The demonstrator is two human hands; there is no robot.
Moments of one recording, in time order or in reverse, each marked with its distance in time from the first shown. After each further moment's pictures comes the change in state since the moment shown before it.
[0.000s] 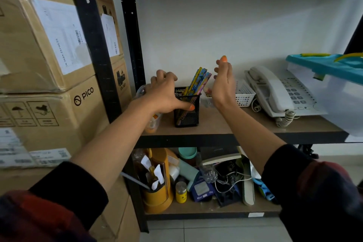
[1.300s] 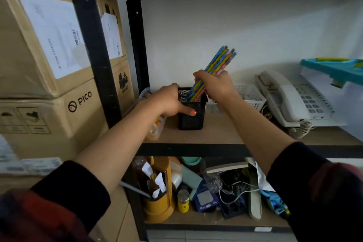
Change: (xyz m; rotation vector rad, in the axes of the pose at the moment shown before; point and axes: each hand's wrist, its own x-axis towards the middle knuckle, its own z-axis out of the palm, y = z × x) left_hand 0.026 -0.008 0.008 -0.086 -0.212 -0.106; right_hand 0.030 -0.002 0.022 -0.178 -0.229 0.181
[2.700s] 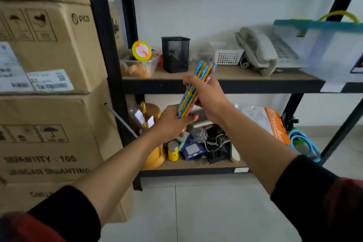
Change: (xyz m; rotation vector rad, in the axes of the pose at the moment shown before) left_hand -0.173 -0.017 0.169 -0.865 -0.062 0.186; right_hand -0.196 0.073 -0.007 0.212 -0.133 0.081
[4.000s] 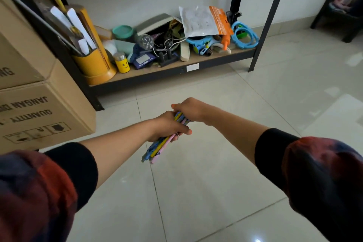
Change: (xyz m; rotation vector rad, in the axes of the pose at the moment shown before) left_hand -0.200 -0.159 0.212 0.141 -0.603 -0.575; right_hand -0.269 0.247 -0.105 -0.631 -0.182 0.608
